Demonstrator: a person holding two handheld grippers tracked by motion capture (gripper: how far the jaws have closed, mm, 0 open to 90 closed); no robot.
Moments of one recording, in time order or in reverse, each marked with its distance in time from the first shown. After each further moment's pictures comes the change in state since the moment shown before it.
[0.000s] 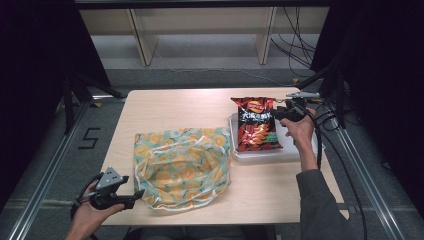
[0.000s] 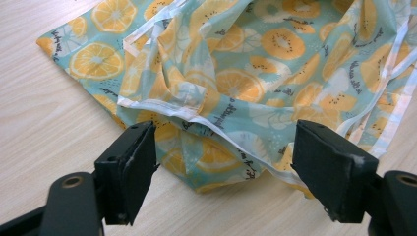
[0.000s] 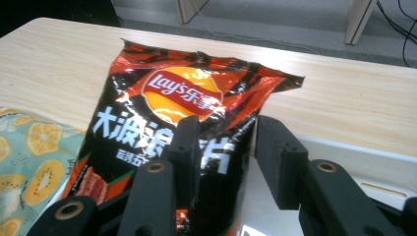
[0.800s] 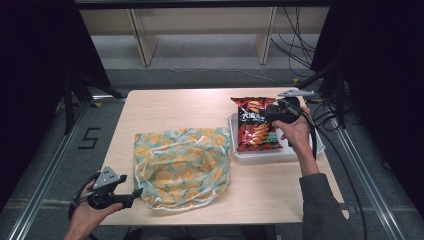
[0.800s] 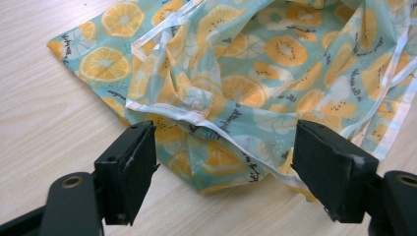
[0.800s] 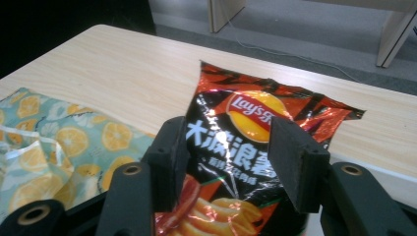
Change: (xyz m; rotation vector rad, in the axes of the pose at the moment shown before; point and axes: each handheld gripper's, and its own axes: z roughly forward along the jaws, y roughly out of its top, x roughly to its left) left arm 0.004 0.002 -0.007 0.013 0.016 0.016; right arm 0.048 0.015 -0.029 -0.023 0.085 -0.076
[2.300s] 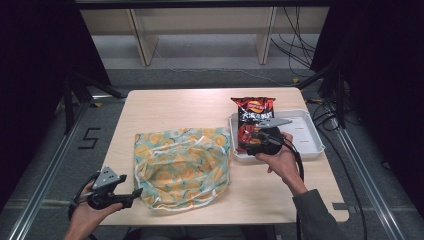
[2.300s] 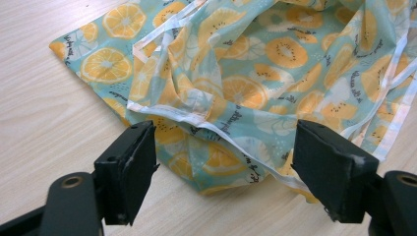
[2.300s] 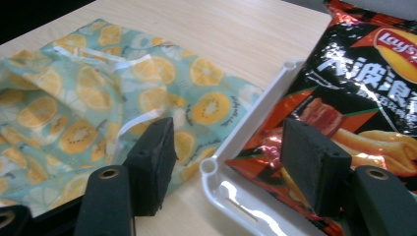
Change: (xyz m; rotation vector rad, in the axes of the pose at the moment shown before) left arm 0.000 0.000 0.000 -0.003 0.000 0.007; right arm 0.082 -0.053 -0.010 0.082 0.126 -0.112
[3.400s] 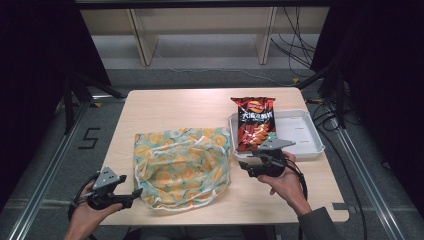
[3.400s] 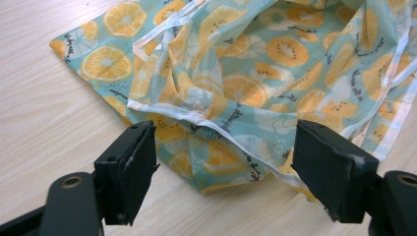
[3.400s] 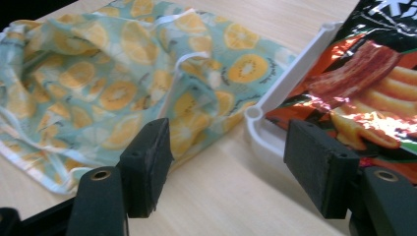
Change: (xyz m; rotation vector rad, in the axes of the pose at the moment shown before) left arm 0.000 -0.001 0.001 -0.008 -0.003 -0.007; right arm 0.027 -0.044 -0.019 0.023 0.053 -0.004
